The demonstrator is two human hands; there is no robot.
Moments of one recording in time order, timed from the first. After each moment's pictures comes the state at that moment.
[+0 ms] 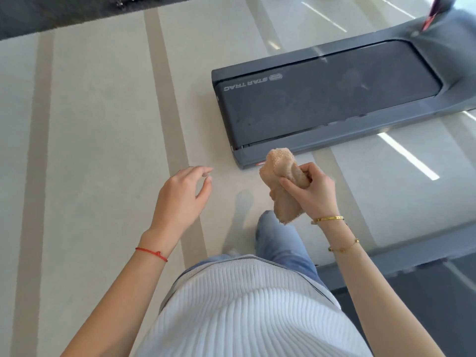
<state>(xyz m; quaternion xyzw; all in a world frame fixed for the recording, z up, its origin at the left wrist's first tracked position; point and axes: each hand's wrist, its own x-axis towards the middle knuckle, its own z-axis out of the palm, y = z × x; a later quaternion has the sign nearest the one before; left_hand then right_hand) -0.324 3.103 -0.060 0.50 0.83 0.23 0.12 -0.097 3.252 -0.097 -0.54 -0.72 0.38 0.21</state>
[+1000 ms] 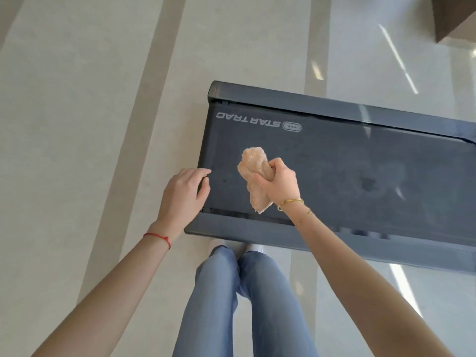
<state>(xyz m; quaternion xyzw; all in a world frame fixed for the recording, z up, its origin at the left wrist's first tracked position) -0.447 3.633 -0.346 0.38 0.89 0.25 0.07 -0.332 3.844 -0.361 -0.43 -0.78 0.45 -0.01</state>
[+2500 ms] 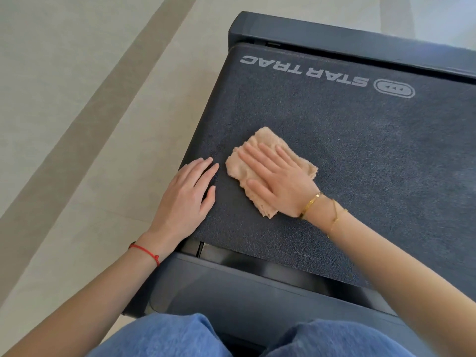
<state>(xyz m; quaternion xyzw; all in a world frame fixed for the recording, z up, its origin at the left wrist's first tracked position) -0.512 3.649 -0.853 0.43 0.88 0.19 -0.04 -0.427 3.885 -0.844 0.04 -0.99 0.09 -0.03</state>
